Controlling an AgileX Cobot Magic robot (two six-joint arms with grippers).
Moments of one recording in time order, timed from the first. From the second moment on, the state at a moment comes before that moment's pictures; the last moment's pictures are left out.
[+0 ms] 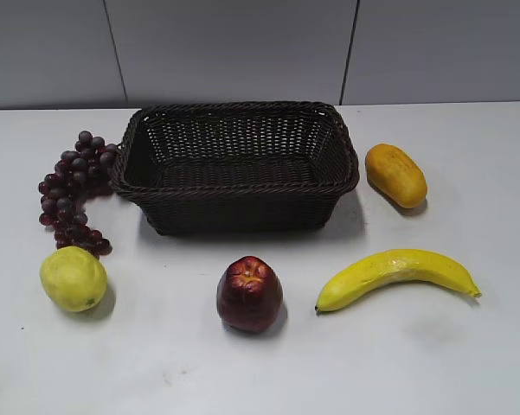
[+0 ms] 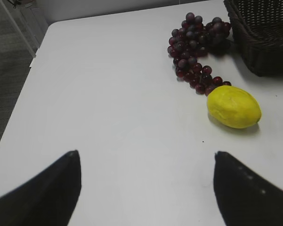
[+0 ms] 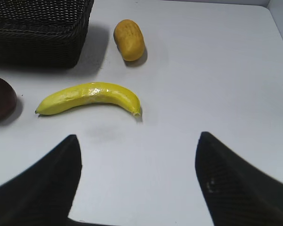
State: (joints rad) left arm 0.02 0.00 -0.48 -0.09 1.09 0.18; right arm 0.03 -0.01 -0.51 0.20 1.04 -0.15
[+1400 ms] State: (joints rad) left arm 0.02 0.58 -0.56 -0.25 0.62 0.18; right arm 0.03 -0.01 -0.51 0.20 1.04 -0.15
